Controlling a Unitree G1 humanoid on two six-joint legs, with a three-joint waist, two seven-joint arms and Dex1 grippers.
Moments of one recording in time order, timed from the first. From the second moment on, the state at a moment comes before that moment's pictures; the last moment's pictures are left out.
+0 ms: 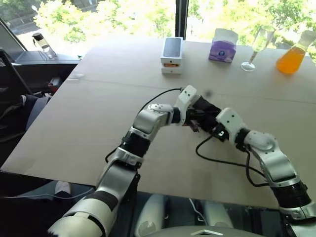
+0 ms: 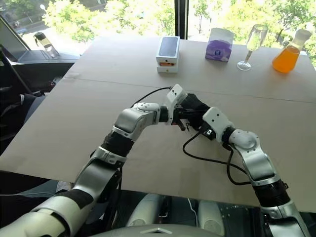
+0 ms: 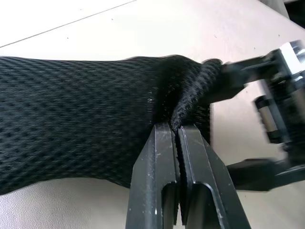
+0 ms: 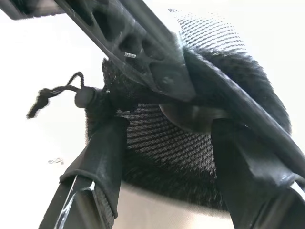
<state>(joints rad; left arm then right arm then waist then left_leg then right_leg) -0.85 0.14 -0.24 0.37 -0.29 0.71 -0.76 -0.23 -0.49 0.08 -0.33 0.10 0.54 0.59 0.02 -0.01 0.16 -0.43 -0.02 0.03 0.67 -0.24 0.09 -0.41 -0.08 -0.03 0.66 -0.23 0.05</state>
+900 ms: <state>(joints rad) -0.98 0.01 -0.11 0.51 -0.35 0.80 -0.76 -0.14 -0.22 -0.22 -0.57 0.65 1.16 0.36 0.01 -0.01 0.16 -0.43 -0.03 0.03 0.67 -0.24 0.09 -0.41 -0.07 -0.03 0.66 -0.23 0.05</state>
